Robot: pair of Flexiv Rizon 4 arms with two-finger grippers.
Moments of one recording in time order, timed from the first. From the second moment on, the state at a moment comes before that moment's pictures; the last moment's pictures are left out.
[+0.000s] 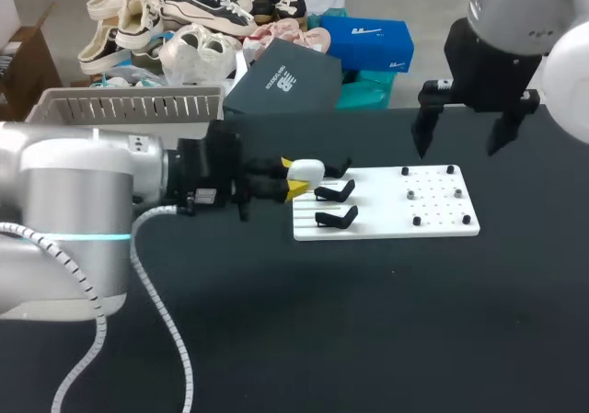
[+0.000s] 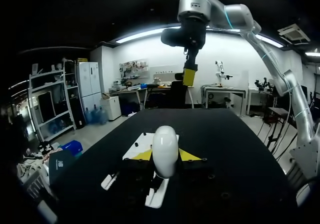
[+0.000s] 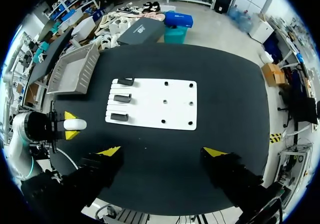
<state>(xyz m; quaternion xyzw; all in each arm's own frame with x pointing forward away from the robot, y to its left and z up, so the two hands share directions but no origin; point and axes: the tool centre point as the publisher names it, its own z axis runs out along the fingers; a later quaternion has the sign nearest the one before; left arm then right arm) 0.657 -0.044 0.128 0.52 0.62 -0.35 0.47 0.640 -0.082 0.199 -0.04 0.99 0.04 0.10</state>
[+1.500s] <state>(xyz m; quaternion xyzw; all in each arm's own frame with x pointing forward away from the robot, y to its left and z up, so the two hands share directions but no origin) 0.744 0.159 0.139 0.32 0.82 -0.12 0.46 0.640 -0.082 0.199 -0.04 0.99 0.04 0.10</state>
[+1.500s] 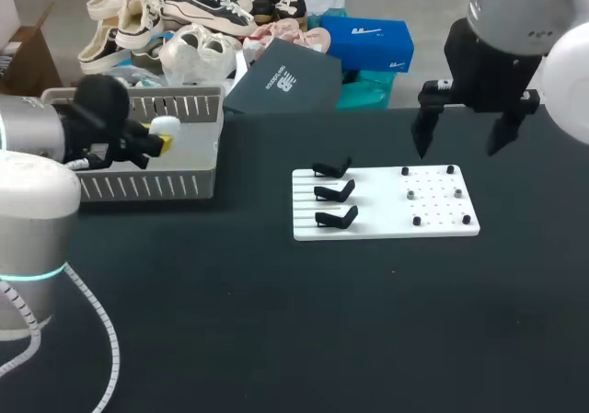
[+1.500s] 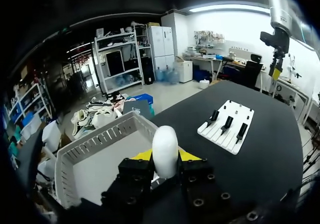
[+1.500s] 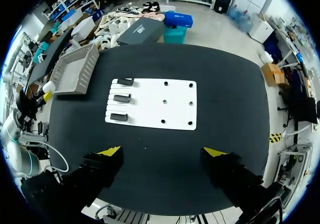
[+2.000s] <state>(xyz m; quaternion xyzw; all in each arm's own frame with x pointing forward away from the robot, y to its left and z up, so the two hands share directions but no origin) 0.815 0.171 0.127 0.28 0.84 -0.03 0.47 0.640 -0.082 0.199 -0.04 0.99 0.04 0.10</state>
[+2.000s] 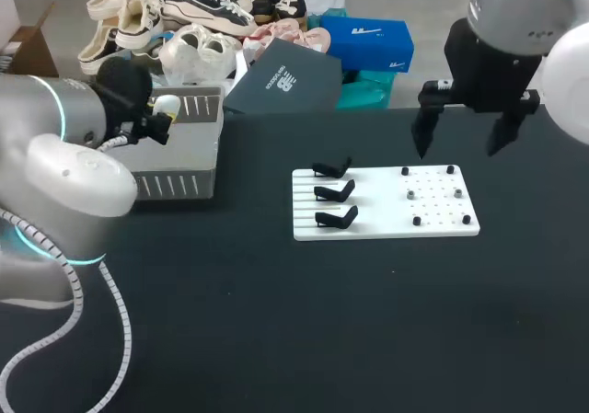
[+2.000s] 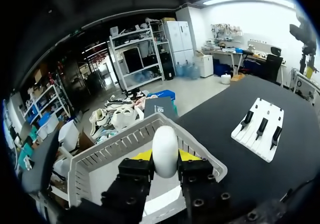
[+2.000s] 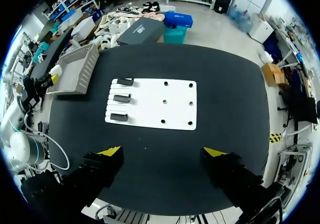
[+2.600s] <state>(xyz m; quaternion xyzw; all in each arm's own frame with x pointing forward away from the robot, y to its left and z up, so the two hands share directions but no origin) 0.841 0.163 0.087 0.29 0.86 -0.03 0.42 0.640 -0.082 0.199 -0.04 0.99 0.04 0.10</state>
